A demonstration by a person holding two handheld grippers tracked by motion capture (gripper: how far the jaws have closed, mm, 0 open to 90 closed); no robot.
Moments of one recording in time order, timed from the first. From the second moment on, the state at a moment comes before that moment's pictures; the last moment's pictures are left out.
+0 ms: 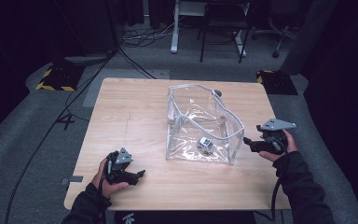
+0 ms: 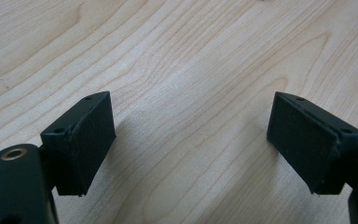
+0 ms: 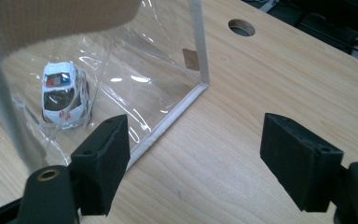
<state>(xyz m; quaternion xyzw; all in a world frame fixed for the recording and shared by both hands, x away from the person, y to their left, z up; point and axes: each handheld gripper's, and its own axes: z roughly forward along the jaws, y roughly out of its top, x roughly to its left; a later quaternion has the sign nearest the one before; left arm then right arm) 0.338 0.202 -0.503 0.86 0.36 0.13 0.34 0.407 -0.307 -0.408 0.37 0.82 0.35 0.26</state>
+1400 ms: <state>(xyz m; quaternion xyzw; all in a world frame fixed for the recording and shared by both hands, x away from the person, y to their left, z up) 0.338 0.202 -0.503 0.86 0.36 0.13 0.34 0.374 -0.323 -0.470 0.36 0.84 0.32 0.24</state>
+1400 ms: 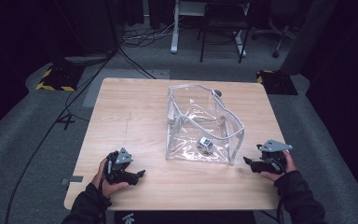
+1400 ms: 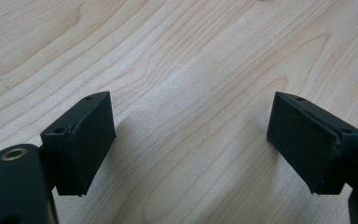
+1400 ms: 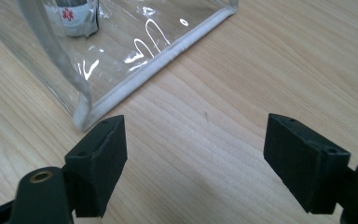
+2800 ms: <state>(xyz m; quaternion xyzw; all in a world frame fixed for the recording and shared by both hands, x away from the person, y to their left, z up) 0.339 0.202 -0.503 0.85 0.37 0.13 0.34 0.334 -0.360 -0.503 0.40 0.82 0.36 0.19</state>
